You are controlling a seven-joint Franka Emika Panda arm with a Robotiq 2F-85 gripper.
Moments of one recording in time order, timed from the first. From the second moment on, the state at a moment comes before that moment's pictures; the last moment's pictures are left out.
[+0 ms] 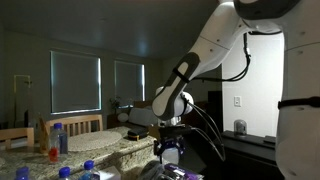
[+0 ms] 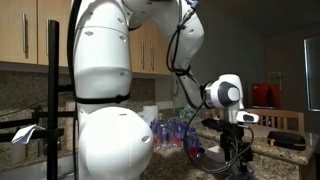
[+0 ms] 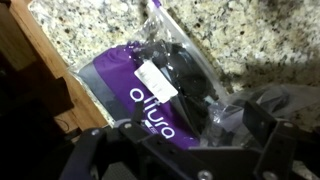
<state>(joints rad) -0.11 -0.05 0.01 -2.52 -0.08 2.43 0.53</state>
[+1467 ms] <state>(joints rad) -0.01 0.16 -0.01 -2.38 0.25 2.58 0.53</state>
